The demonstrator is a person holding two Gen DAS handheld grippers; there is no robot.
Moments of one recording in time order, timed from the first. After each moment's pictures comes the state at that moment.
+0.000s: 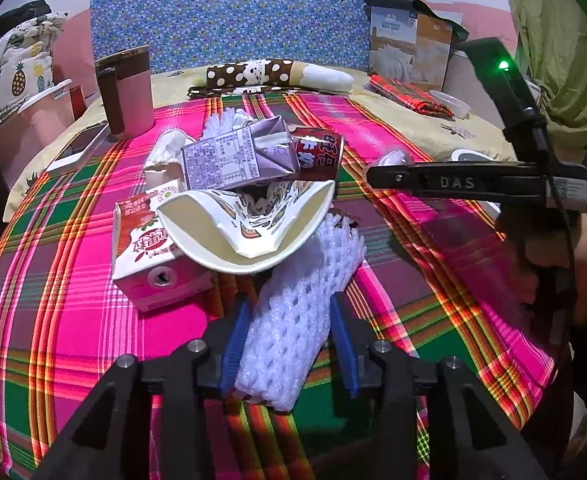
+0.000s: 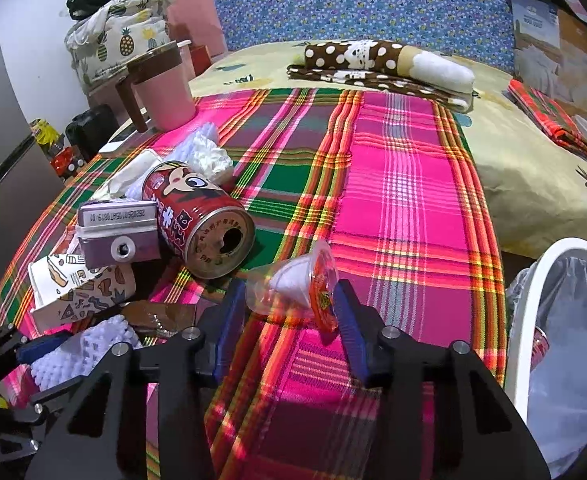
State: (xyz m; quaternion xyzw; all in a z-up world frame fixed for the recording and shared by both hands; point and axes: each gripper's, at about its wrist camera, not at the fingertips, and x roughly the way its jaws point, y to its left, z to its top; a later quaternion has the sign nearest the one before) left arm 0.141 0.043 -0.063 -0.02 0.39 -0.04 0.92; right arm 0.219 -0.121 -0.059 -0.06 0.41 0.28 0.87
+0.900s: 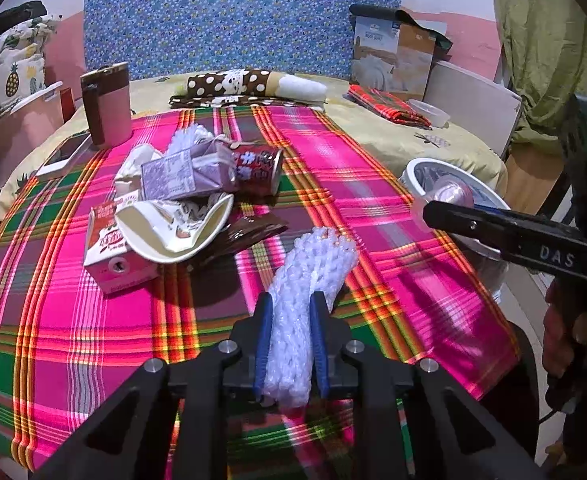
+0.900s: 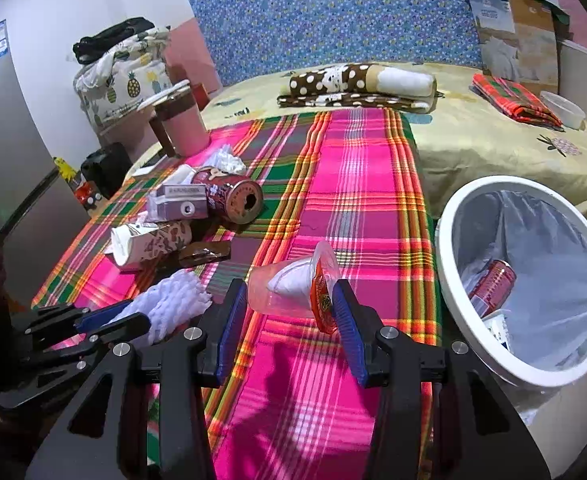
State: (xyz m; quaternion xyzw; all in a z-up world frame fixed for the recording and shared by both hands) left arm 0.116 0.008 -0.038 -0.04 0.38 -0.07 0.92; right arm 0.154 -0.179 -0.034 0.01 0.38 0.27 0.89
